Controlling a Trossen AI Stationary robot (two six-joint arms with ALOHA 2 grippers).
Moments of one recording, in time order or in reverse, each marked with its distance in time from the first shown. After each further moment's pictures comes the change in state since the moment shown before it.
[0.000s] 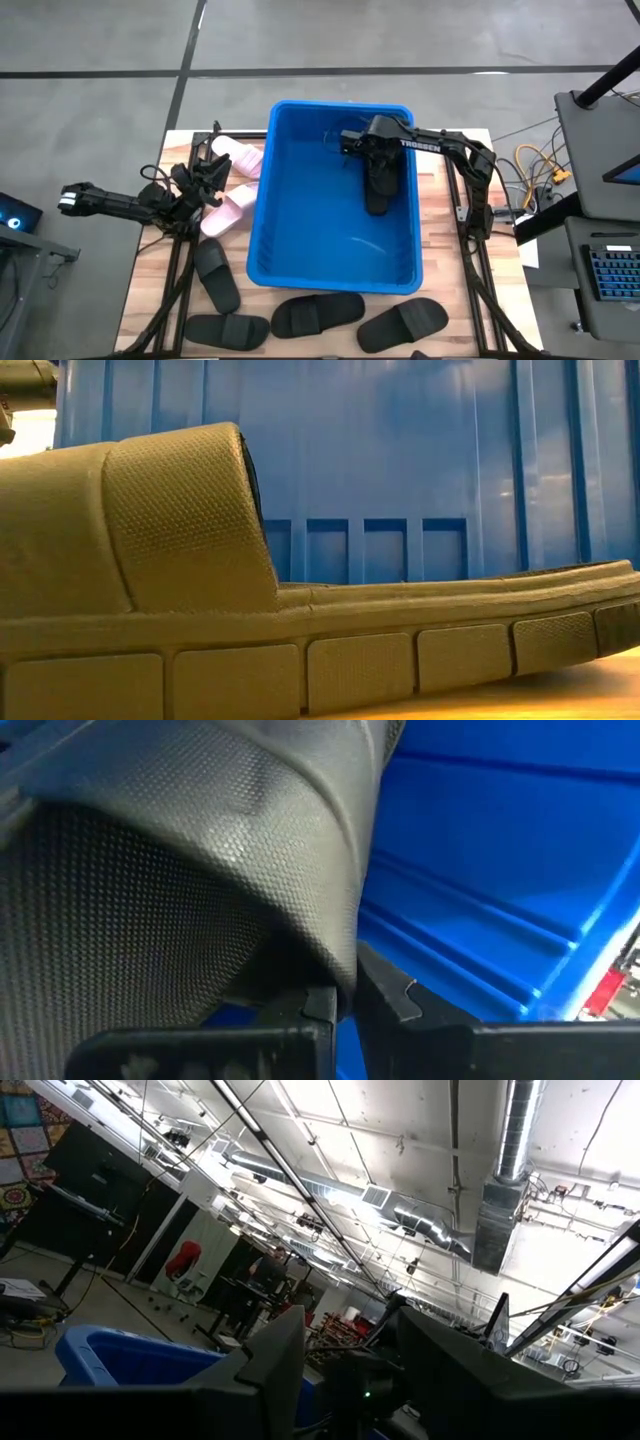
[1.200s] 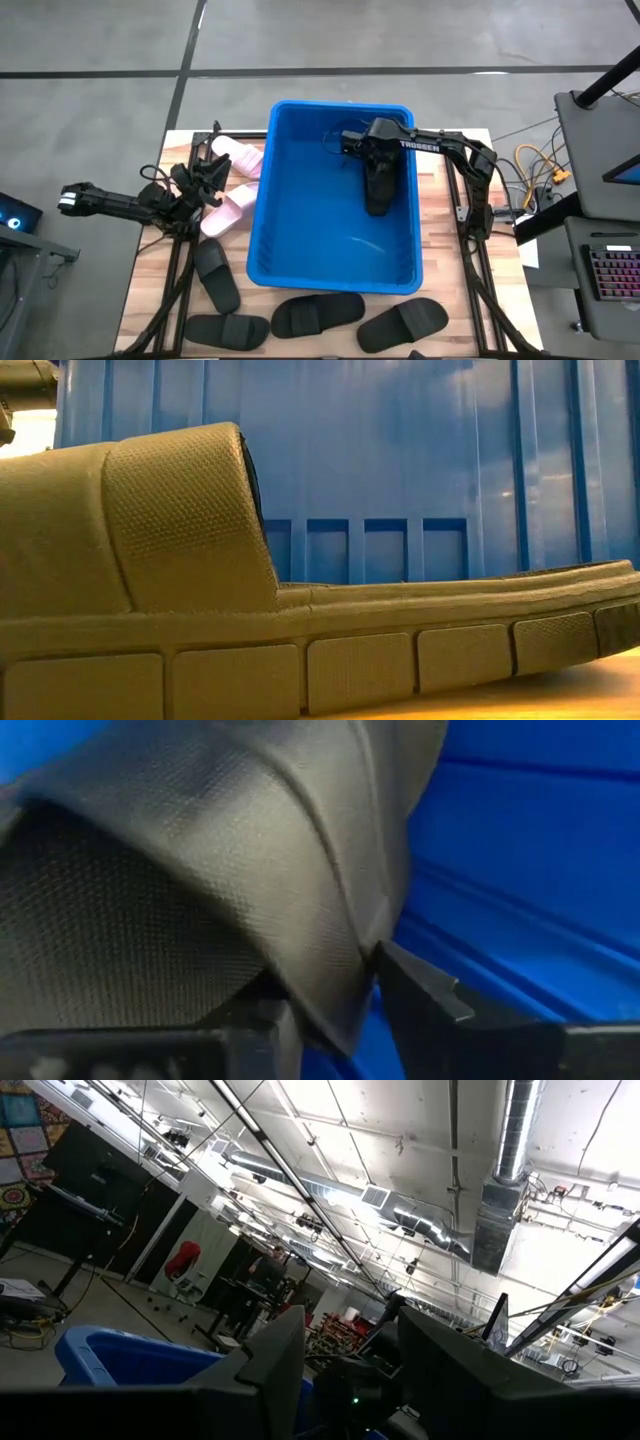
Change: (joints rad) left arm 0.000 0.000 0.000 0.001 0.002 0.000; right arm -0.014 0.001 -0.067 0.104 -0.122 -0.014
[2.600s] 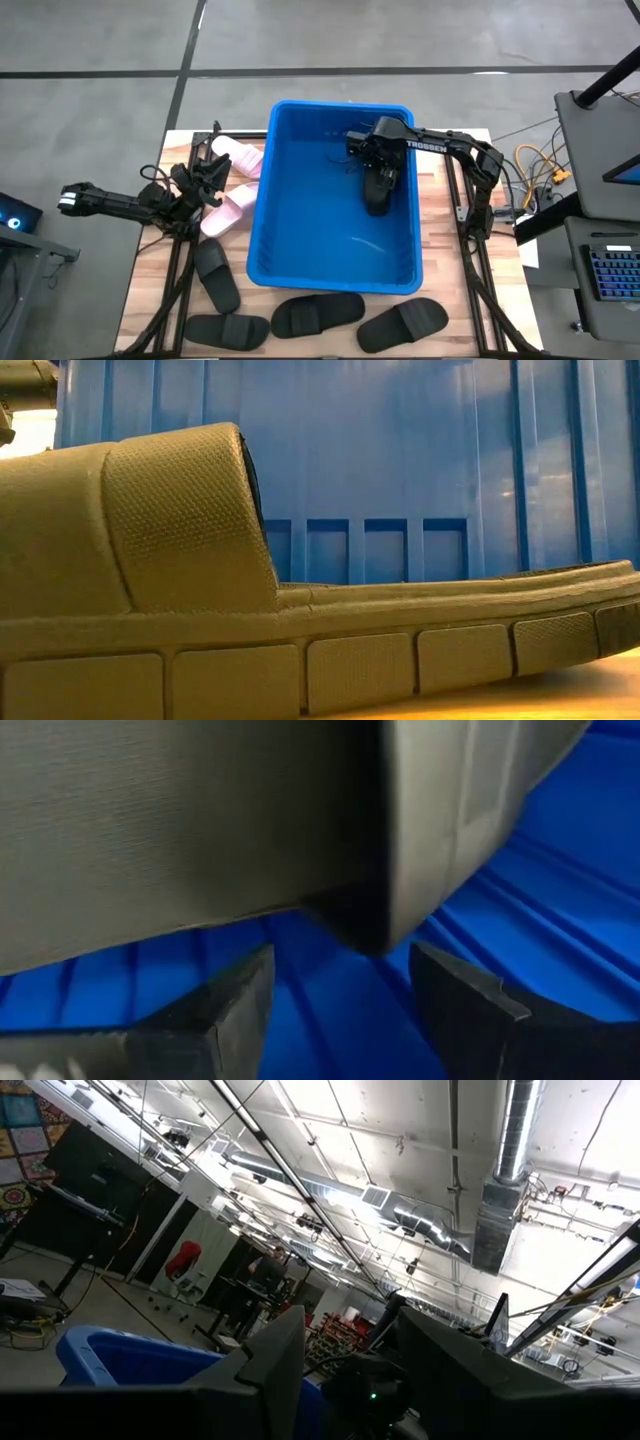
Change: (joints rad) left arm 0.000 0.000 0.000 -0.001 -0.001 0.001; right arm 0.015 -0.059 -0.001 -0.111 -0.135 -0.169
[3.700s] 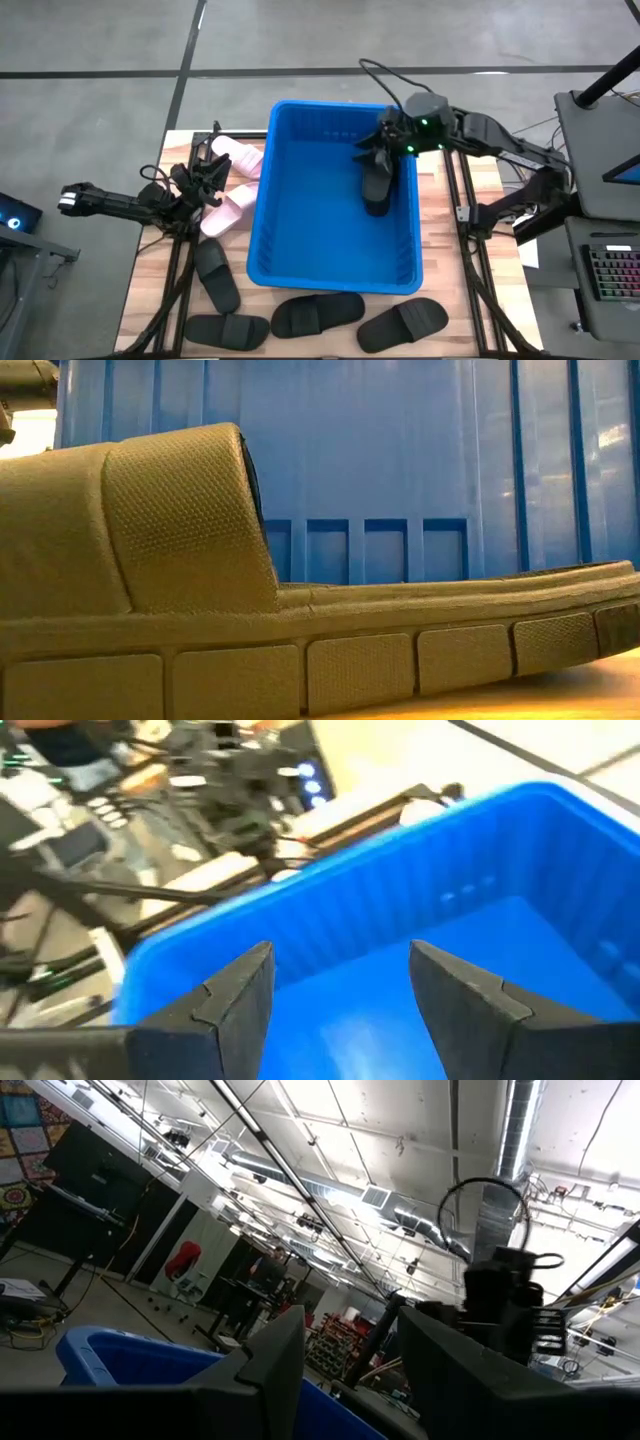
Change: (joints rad) left arm 0.000 0.000 0.000 0.002 0.000 0.000; right arm 0.167 -0.535 -0.012 0.827 -0.524 0.319
